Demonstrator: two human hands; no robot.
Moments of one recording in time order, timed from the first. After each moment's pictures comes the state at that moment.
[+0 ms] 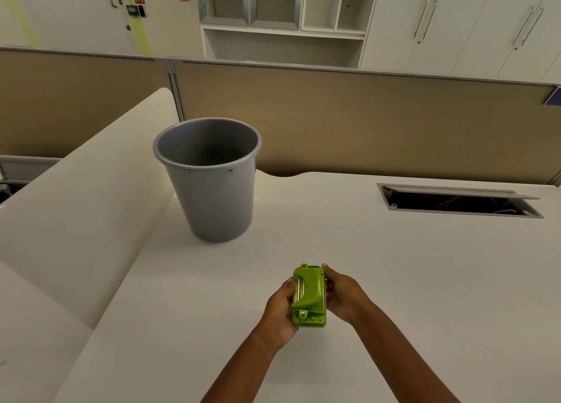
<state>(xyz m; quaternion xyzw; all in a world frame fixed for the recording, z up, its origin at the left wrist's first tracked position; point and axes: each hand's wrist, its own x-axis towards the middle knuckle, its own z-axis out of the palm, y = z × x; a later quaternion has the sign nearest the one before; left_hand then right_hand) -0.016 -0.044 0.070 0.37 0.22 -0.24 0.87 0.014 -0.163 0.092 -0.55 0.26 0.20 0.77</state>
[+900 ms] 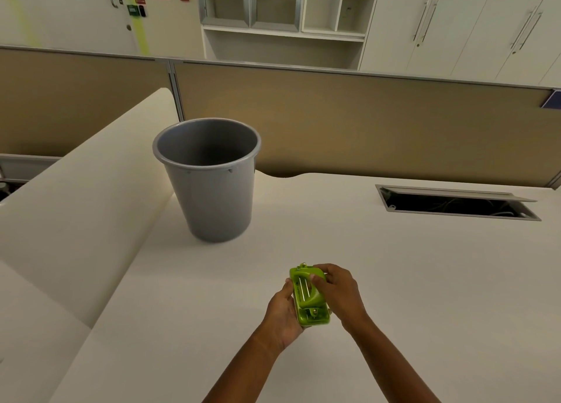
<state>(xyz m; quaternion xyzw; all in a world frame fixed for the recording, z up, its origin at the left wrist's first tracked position) -0.016 -0.051 0.069 0.26 0.23 -0.28 0.89 -0.009 -0.152 0.112 -0.84 0.11 0.05 0.53</state>
